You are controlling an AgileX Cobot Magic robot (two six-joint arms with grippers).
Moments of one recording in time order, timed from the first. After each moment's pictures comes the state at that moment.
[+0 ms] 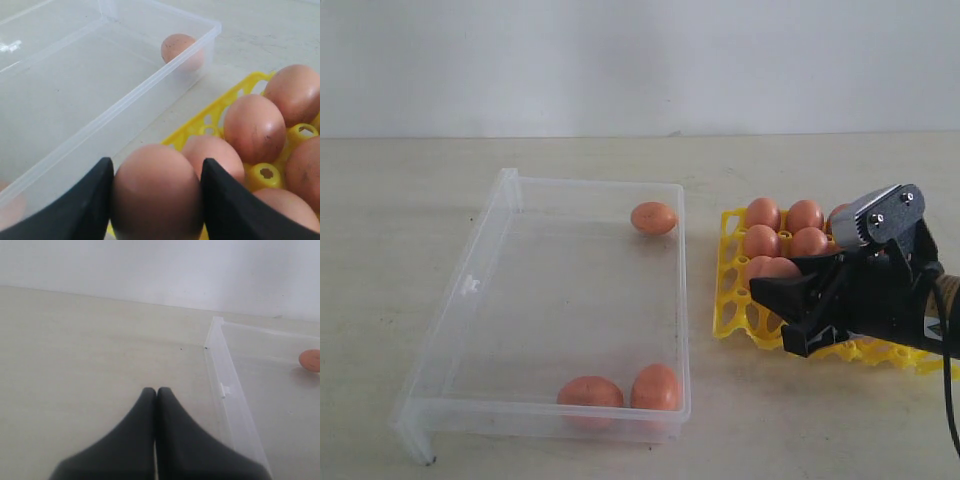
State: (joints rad) left arm 0.03 0.00 0.00 -0.06 0.31 -0.05; right arm 0.11 1.70 -0.40 -0.82 -0.88 0.42
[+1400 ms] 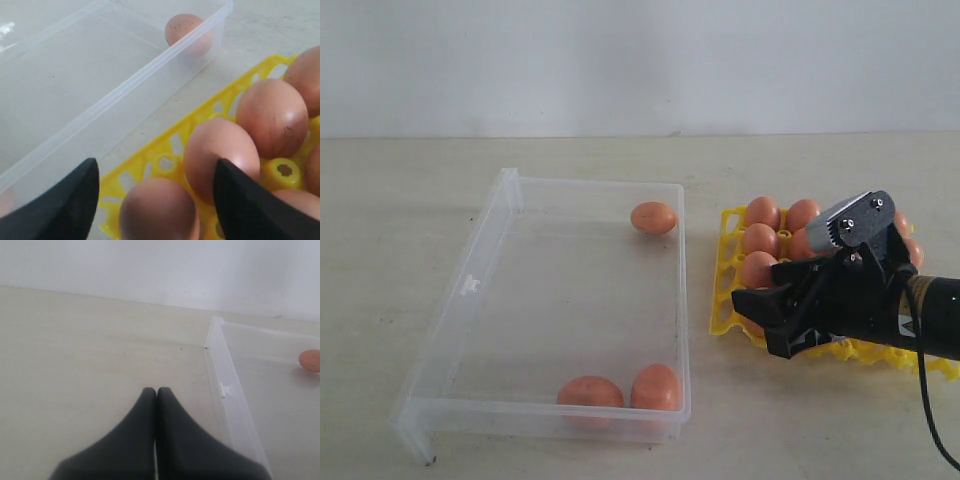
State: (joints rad) left arm 0.03 0.00 0.00 -0.06 0.31 -0.05; right arm 0.15 1.78 -0.45 -0.81 -0.85 0.42
